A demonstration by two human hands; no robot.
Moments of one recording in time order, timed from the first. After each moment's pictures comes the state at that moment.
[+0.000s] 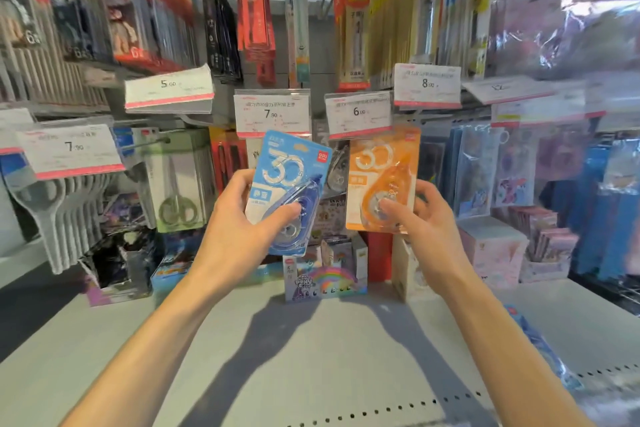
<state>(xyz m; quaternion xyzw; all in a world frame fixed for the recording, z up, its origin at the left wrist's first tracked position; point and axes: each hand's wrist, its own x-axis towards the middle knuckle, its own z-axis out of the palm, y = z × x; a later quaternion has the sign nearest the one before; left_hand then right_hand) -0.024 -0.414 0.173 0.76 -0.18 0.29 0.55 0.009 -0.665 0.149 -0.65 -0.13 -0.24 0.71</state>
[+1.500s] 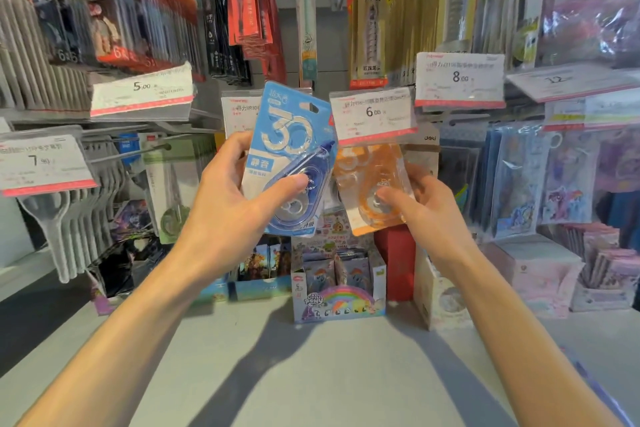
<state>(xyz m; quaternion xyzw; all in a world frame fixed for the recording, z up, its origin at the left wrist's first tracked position) 0.000 -0.421 0.216 0.73 -0.24 0.33 0.54 0.078 -0.666 0.175 -0.74 -0.17 -0.23 0.61</state>
